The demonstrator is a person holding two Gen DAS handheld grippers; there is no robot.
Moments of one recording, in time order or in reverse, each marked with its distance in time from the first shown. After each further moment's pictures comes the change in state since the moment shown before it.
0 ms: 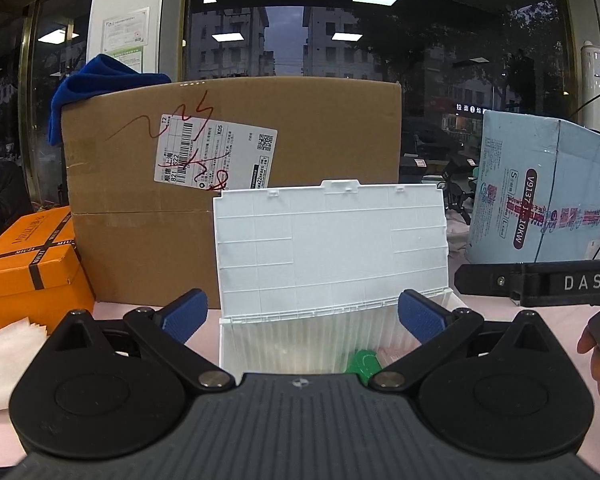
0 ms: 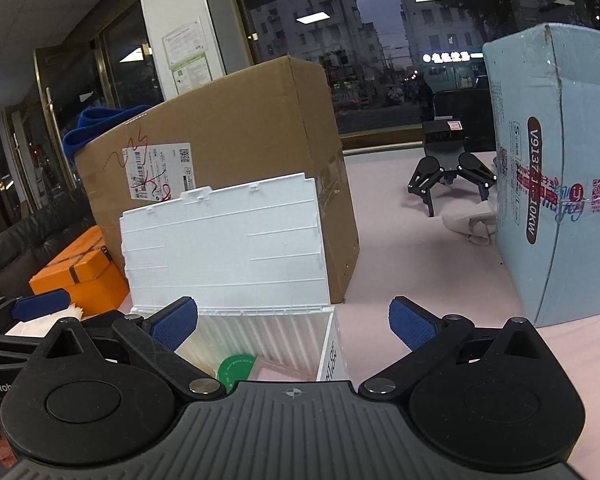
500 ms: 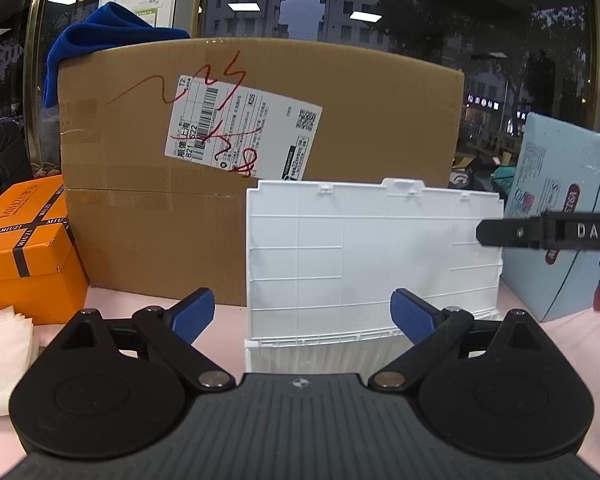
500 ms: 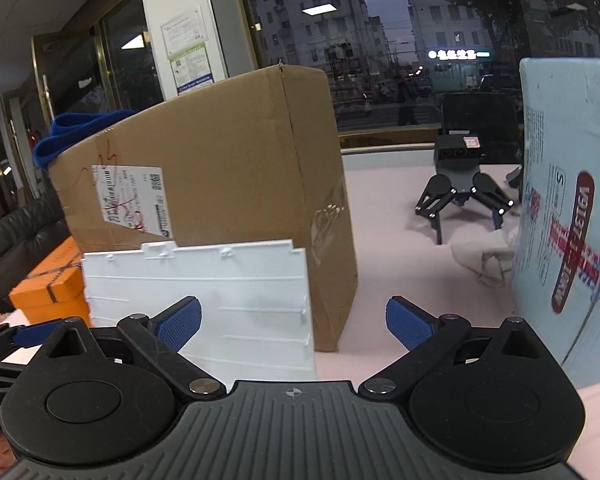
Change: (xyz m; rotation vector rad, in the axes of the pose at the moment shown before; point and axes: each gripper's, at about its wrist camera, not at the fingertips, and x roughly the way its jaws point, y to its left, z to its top) left arm 0.050 0.034 0.016 -0.074 0.085 0.013; right arm 0.053 -0.003 0.054 -0.058 0.030 -0.023
